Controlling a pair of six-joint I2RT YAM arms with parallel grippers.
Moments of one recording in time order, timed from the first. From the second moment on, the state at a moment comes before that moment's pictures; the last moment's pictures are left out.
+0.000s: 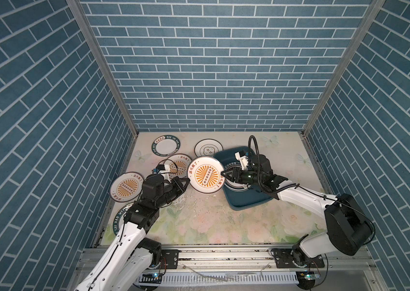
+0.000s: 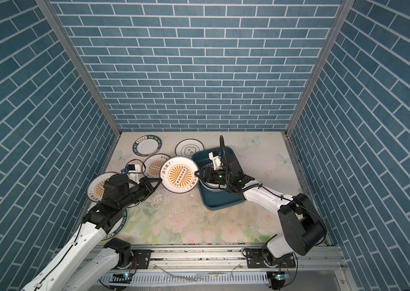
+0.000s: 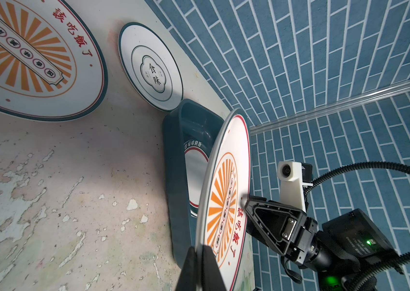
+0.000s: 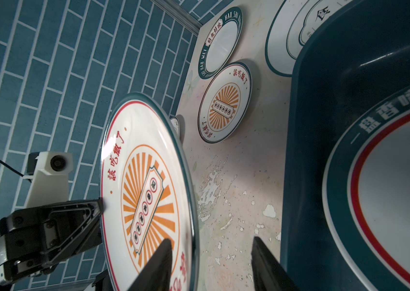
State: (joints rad) left arm -0.33 0.73 0.59 -0.27 0.32 -1.00; right arm 0.66 1.48 0.86 0.17 -0.53 0.79
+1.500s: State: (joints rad) left arm -0.42 0.76 0.61 -0.22 0.40 -0.88; right arm 0.39 1.33 0.74 0.02 -0.31 0.90
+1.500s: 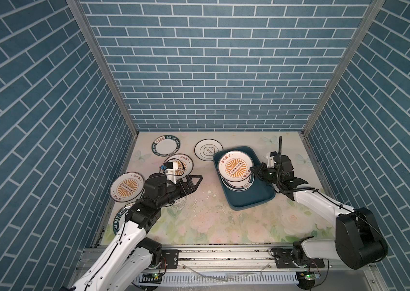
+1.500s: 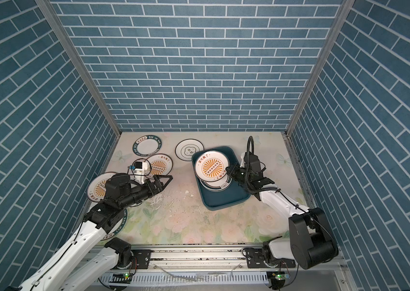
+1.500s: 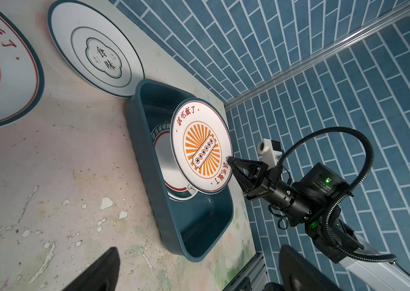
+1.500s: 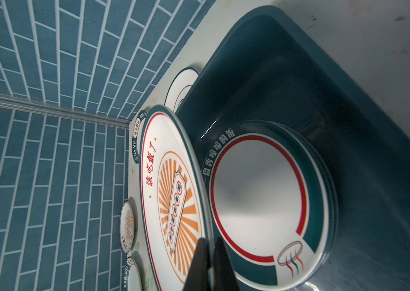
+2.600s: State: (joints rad) left arm -0.52 0.93 0.65 -0.15 0.38 -0.82; right arm 0.39 1.51 0.76 -0.02 -0.24 0.86
